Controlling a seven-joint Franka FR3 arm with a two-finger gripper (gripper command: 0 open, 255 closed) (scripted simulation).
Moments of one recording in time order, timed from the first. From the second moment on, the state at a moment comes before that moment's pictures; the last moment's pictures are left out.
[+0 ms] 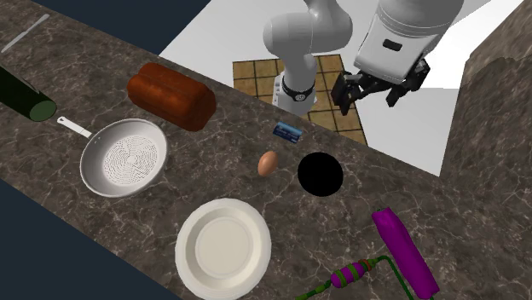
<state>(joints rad) 0.01 -0.75 0.05 -2.37 0.12 1.64 -0.02</state>
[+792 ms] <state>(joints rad) -0.06 -0.68 -0.11 -2.55 0.02 1.82 -0.23</state>
